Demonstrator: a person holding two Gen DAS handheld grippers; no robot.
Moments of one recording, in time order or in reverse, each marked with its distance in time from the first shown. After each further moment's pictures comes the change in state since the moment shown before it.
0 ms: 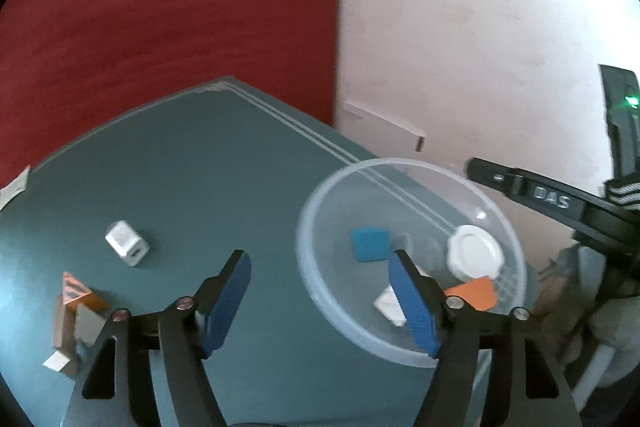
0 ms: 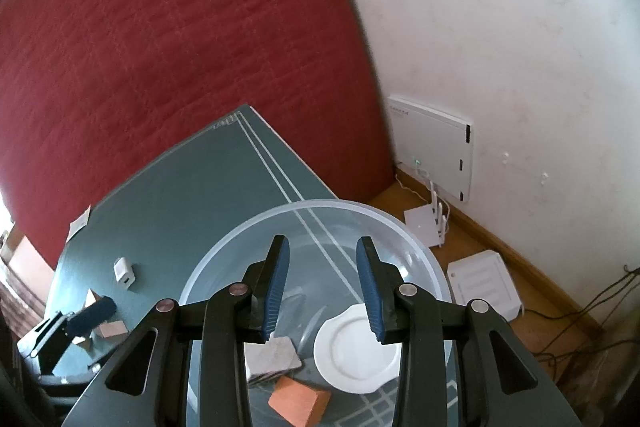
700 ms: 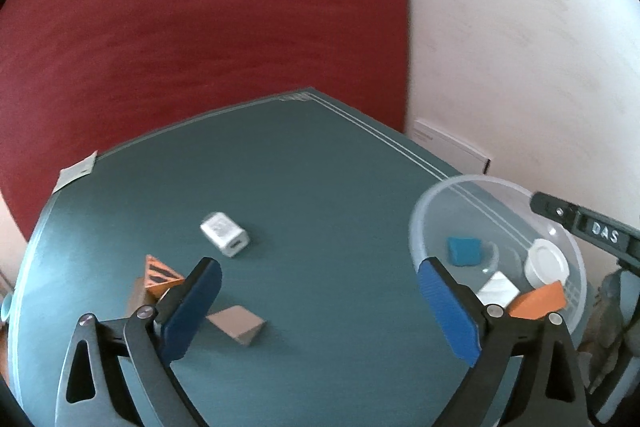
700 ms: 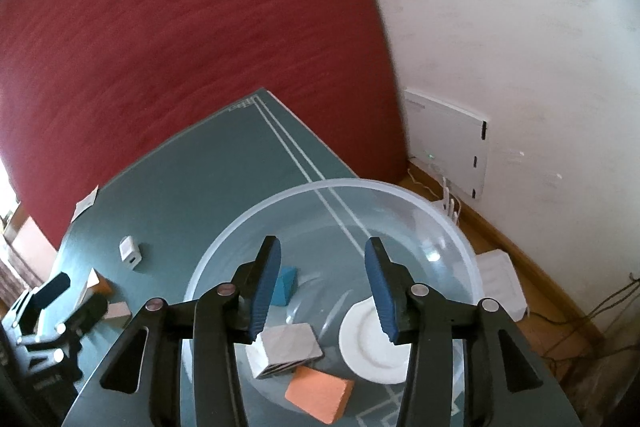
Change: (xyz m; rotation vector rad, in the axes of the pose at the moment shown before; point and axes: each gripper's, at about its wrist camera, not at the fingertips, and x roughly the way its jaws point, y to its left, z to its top) left arm -0.015 0.045 -0.013 -0.087 -0.067 0.210; right arm 0.008 0.014 -0.014 -0.055 0.027 0.041
